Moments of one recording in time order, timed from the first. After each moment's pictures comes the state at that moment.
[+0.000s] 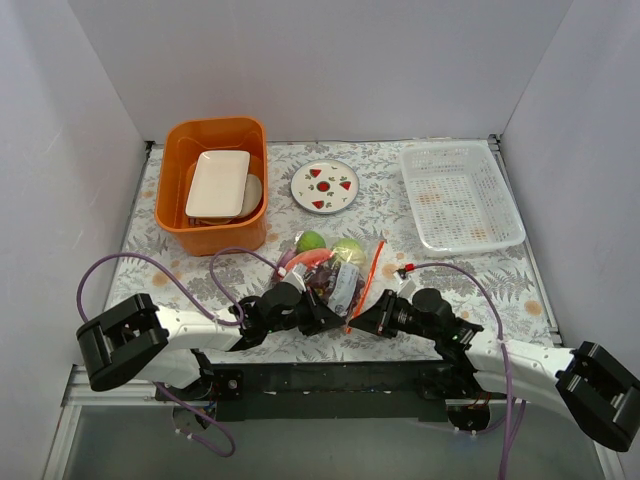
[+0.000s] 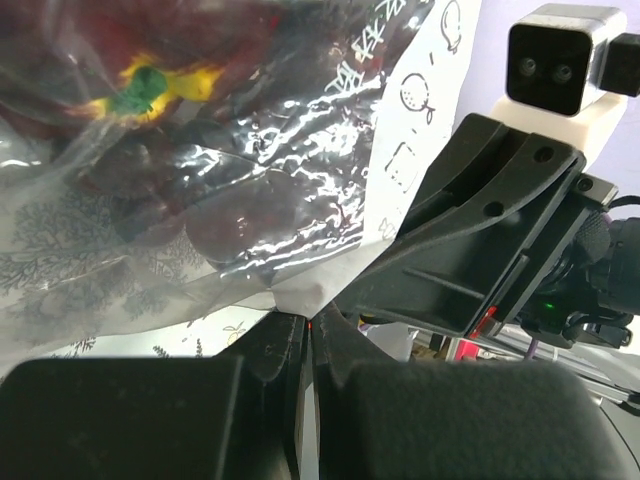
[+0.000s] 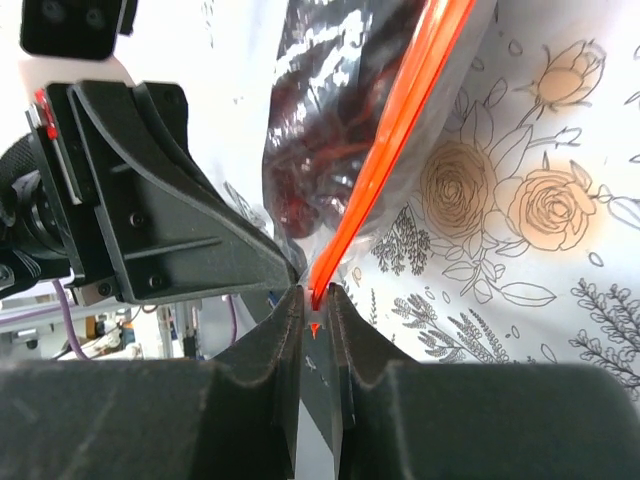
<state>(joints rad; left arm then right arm) -1.06 1.32 0.35 0.49 0.08 -1.36 0.85 0.91 0.05 0.47 -0.27 1.19</state>
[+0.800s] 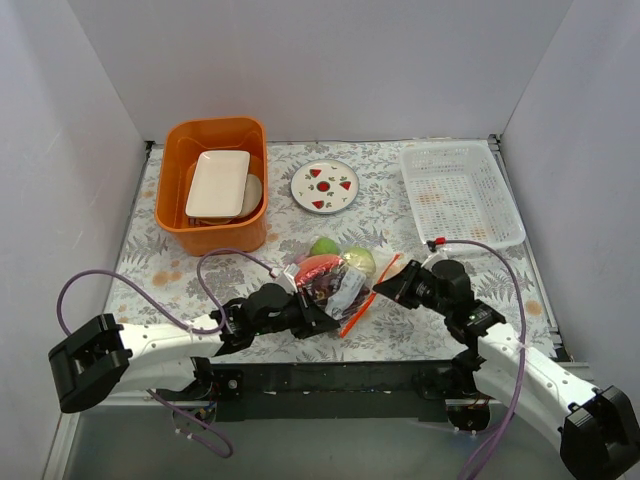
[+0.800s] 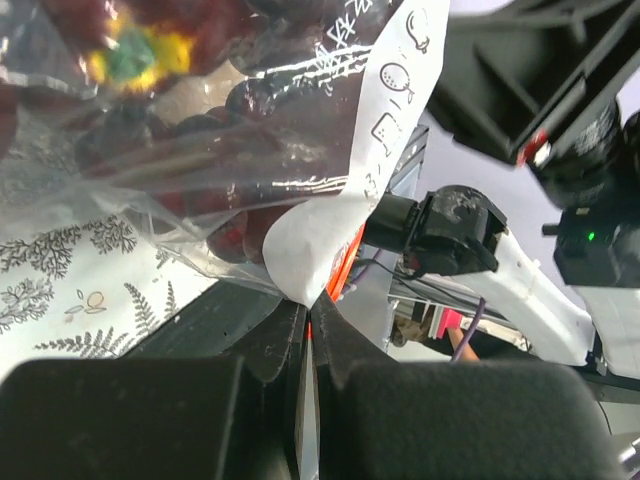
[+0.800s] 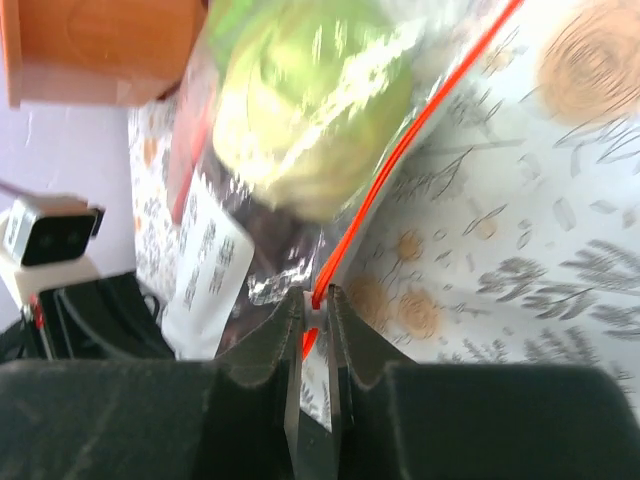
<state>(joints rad) -1.06 1.11 0.32 0.34 0.12 -1.37 0.58 0.73 0.24 0.03 -0.22 1.00</state>
